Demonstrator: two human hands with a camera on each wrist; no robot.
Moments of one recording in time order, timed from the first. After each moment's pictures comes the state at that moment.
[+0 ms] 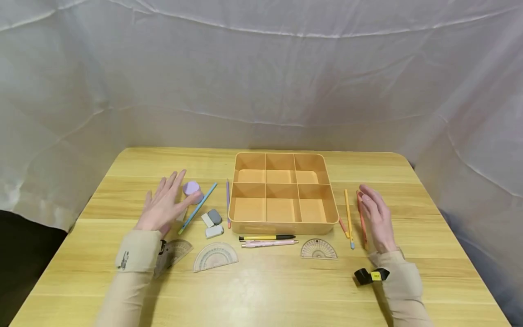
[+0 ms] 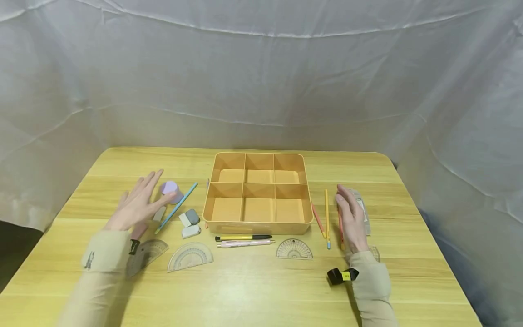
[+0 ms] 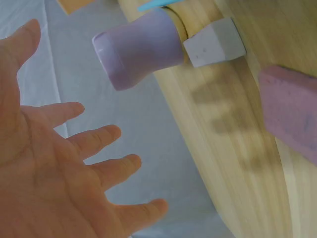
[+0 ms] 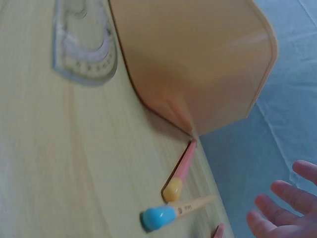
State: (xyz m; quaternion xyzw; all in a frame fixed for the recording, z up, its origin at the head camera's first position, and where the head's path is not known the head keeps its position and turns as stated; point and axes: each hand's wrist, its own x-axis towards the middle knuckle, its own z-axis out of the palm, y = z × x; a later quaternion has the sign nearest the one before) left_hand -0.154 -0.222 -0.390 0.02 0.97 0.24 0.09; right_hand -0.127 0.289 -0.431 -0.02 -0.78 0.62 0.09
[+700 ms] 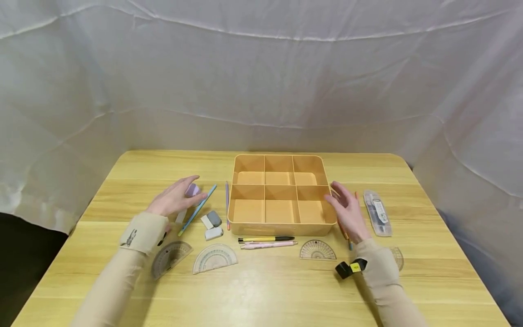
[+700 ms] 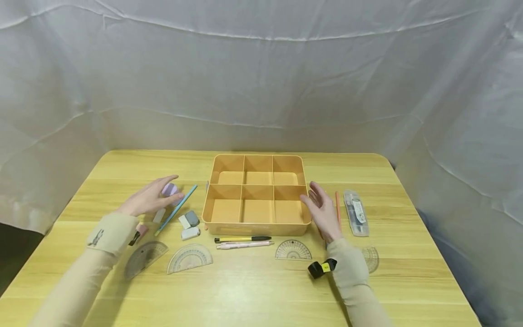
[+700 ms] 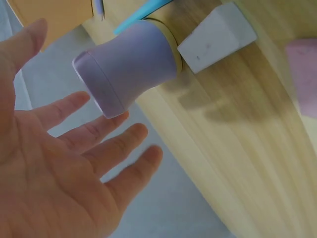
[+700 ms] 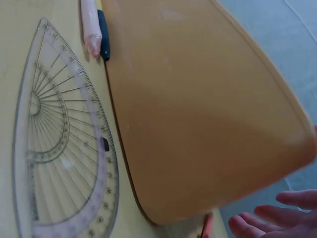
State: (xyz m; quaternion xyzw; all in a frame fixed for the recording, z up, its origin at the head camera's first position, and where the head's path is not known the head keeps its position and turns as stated) left_hand -0.186 -0.221 -0.389 0.10 0.96 0.24 0.13; right_hand -0.156 0.234 -0.427 -0.02 -0.78 0.63 -0.02
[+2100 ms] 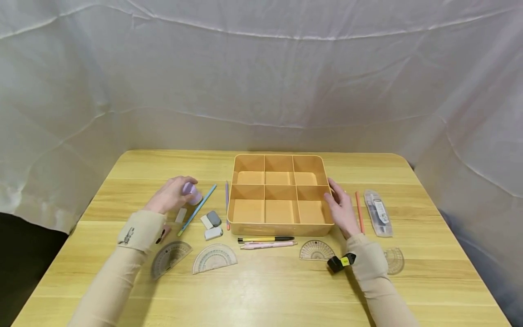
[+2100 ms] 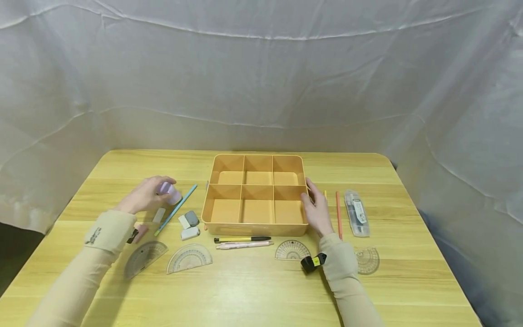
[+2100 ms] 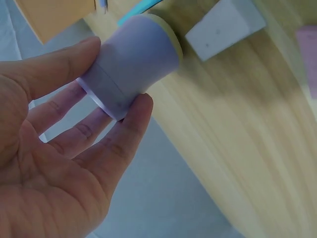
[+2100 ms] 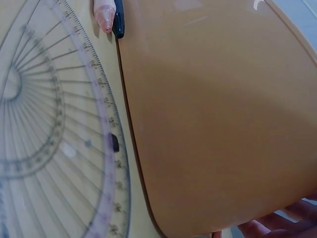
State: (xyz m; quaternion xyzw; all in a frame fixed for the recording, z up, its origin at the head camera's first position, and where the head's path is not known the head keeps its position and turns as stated) left_hand -0.190 -0.225 -0.382 0.11 0.95 0.26 0.11; right_hand -0.167 0.218 -0.436 0.01 -0.80 0.60 0.00
